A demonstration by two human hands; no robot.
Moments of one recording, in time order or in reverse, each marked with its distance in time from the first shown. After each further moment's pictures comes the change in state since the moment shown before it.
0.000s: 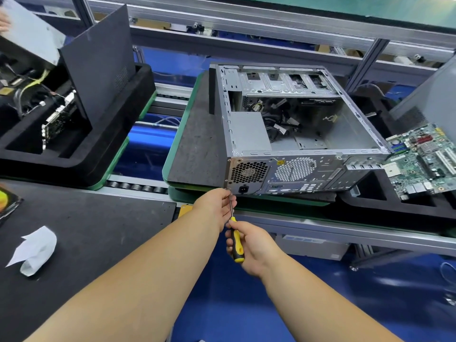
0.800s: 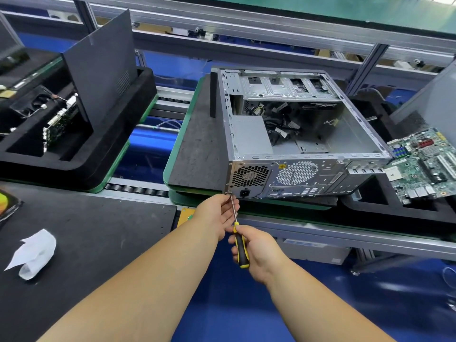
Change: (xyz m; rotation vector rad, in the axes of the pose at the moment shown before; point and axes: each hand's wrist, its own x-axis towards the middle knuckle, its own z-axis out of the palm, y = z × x) left_hand 0.010 -0.011 -0.008 -0.066 -0.049 0.036; right_hand 0.006 0.002 -0.010 -0.173 0.020 -0.082
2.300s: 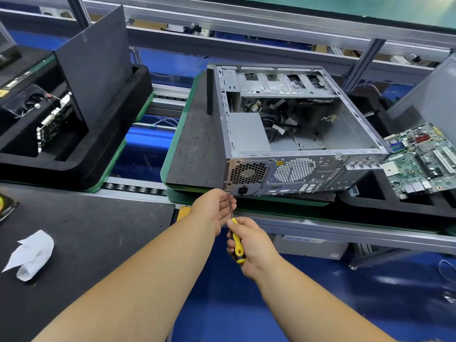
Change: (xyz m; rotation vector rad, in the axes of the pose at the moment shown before) left_hand -0.023 0.013 0.007 0.127 0.033 -0.006; right_hand -0.006 0.000 0.016 0.088 0.067 -0.089
